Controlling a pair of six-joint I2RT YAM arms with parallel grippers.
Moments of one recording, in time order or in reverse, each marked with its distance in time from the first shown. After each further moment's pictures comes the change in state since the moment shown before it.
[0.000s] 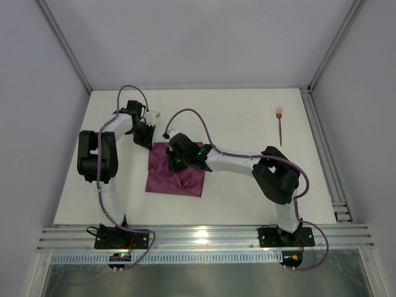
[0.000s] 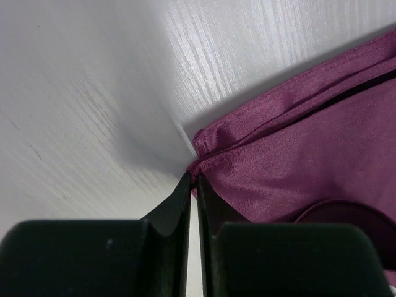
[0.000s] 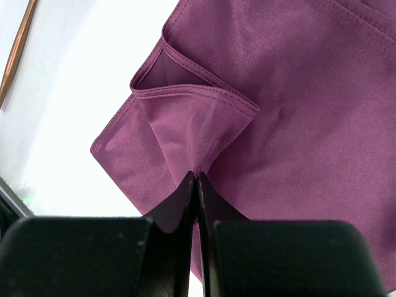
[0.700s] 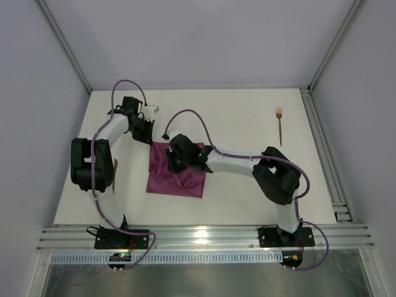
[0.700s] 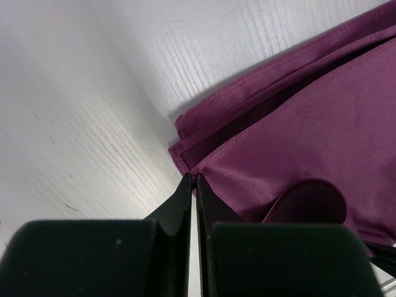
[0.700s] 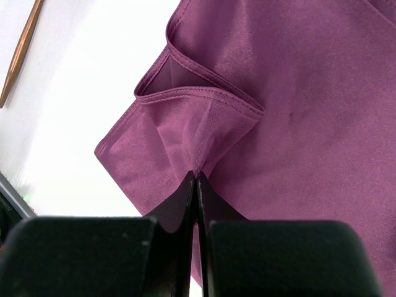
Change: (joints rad) left arm -0.001 -0.134 -0.043 0.016 0.058 0.000; right arm 0.003 -0.006 -0.021 0.032 -0.008 -0.012
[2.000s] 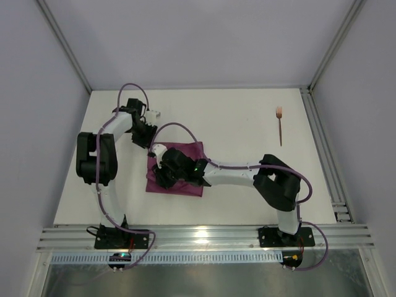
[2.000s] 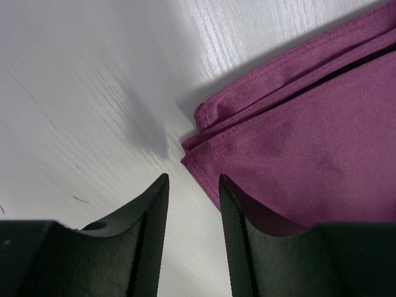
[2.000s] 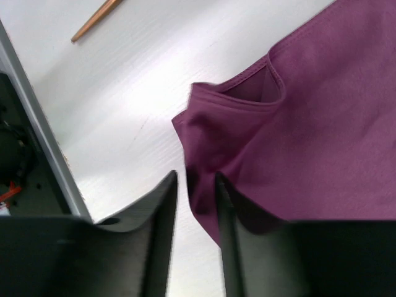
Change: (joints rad) left arm -0.012 0.095 0.063 -0.094 -0.114 0.040; right arm 0.122 -0.038 -0.065 0.138 -0.058 -0.163
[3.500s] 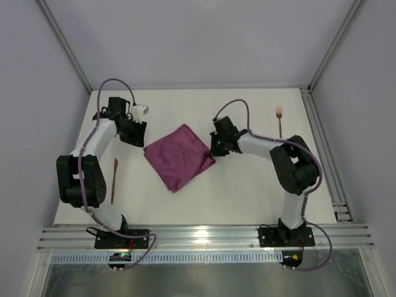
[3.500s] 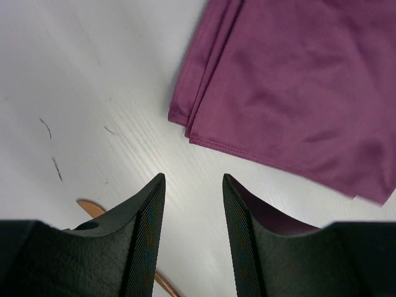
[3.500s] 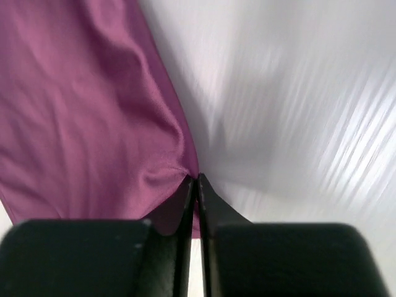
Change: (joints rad) left arm 0.078 -0.290 -0.135 0.004 0.055 0.031; right arm -0.516 -0.084 -0.206 -0.188 -0.008 0.274
